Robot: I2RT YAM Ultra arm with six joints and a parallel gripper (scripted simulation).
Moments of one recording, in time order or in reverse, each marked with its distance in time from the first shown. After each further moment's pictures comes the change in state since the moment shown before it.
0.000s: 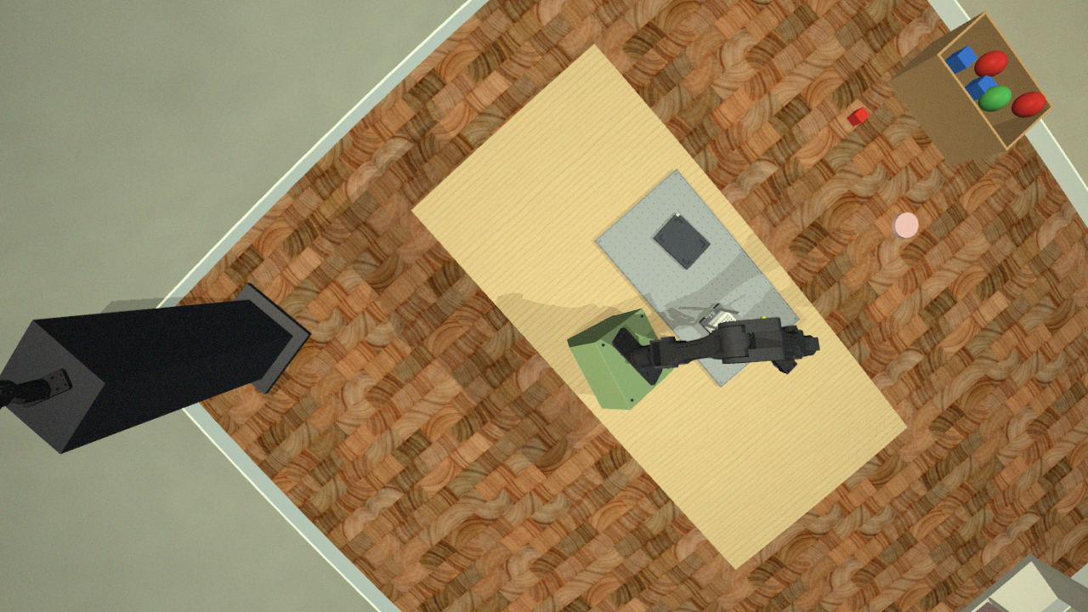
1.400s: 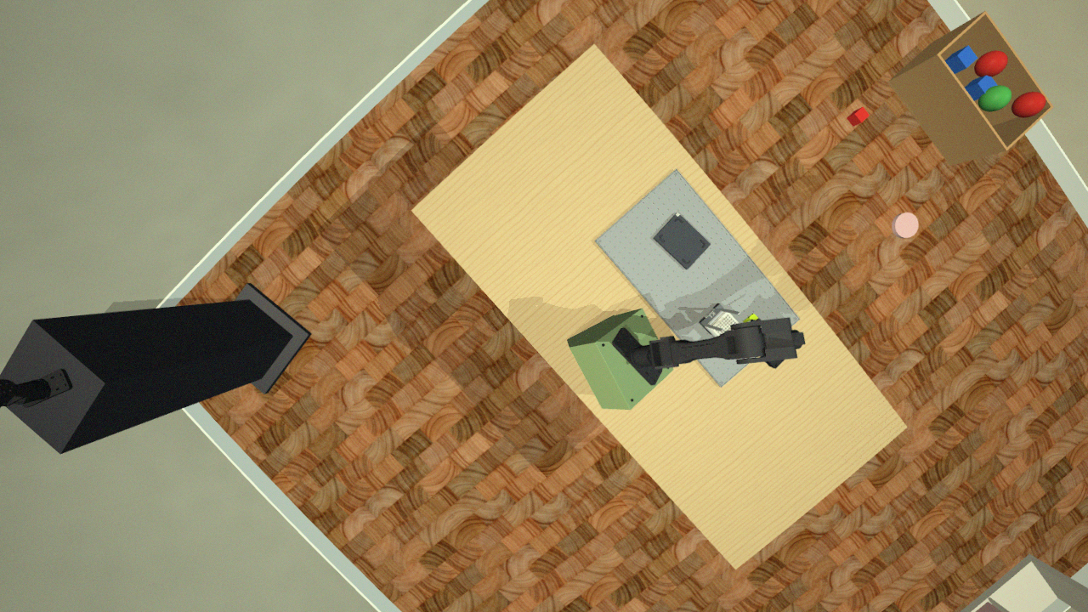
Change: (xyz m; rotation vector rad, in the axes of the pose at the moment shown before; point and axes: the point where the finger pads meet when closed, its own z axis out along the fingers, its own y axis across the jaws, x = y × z) arm -0.001 0.002 0.062 -0.004 -0.002 -0.004
